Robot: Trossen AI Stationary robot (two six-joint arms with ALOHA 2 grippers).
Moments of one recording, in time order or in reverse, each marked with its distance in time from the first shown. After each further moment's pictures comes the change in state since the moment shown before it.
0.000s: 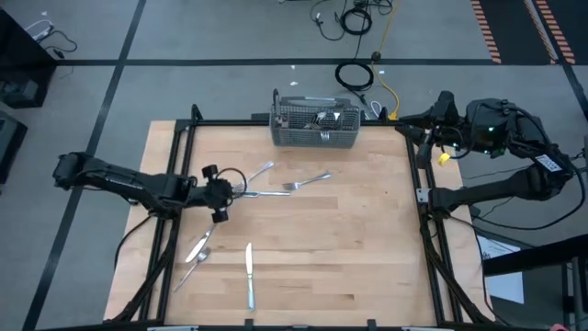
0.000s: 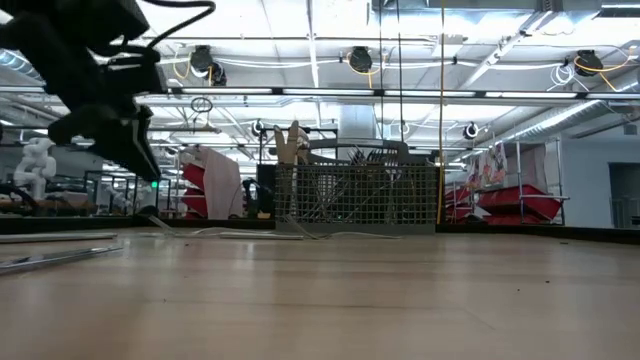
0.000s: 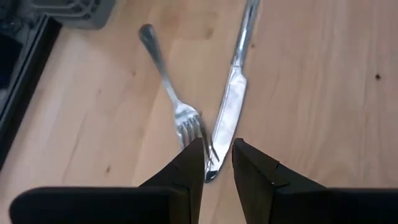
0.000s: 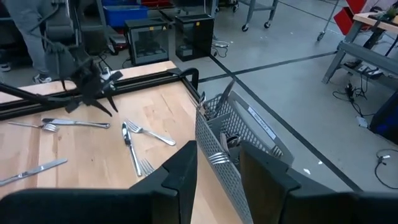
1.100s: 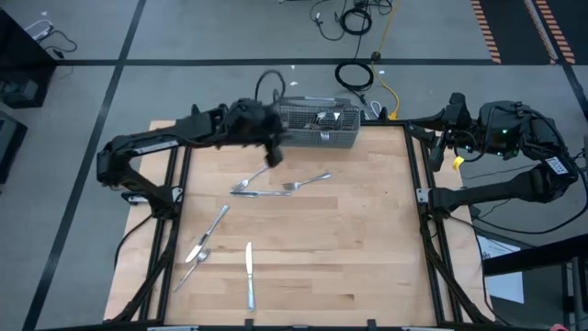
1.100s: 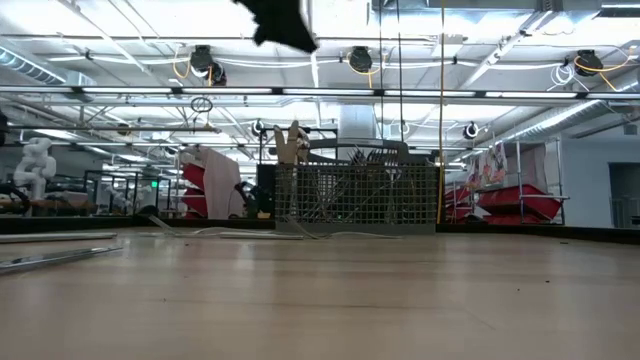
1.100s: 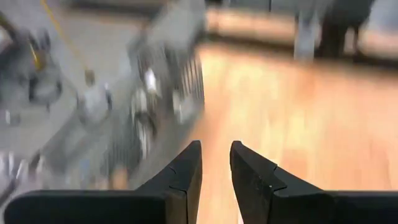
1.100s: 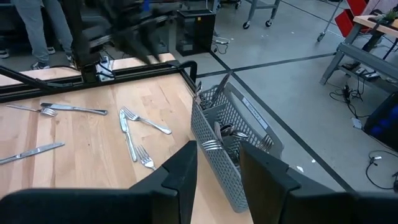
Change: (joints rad) left arm 0.396 0.572 1.063 -0.087 0.328 0.167; right arm 0.000 -0.067 0.000 -0.082 -0.005 -0.037
